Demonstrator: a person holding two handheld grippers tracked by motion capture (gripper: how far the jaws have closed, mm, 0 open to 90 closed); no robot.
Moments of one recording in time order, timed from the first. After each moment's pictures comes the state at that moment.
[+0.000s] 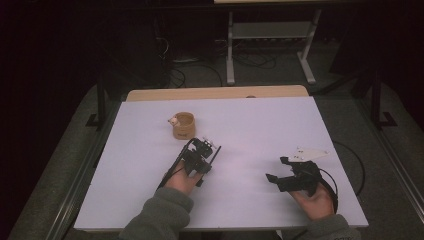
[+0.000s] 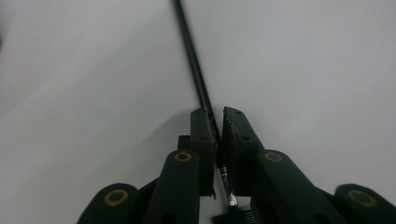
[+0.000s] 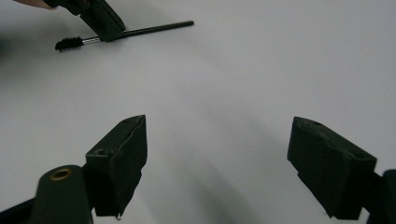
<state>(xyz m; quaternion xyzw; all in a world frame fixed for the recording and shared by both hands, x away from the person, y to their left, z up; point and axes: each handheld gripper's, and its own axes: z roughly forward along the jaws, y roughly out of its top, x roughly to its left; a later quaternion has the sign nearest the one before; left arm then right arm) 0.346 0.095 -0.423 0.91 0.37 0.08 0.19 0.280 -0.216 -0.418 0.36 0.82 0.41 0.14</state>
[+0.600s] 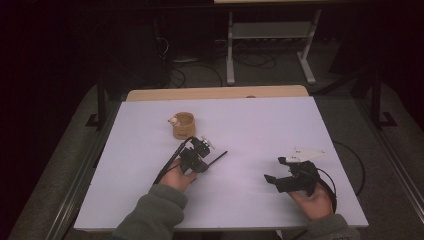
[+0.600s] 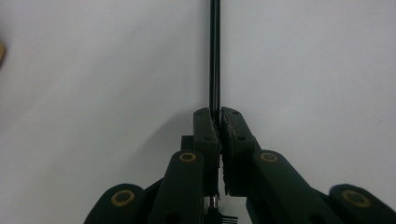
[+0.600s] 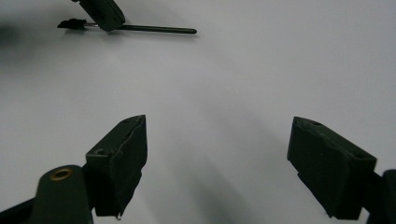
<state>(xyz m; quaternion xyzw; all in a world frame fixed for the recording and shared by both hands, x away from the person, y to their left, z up) 0.346 0.106 -0.414 0.92 0.33 0.07 0.19 0.281 -0.211 -0.417 0.35 0.83 0.41 0.14</state>
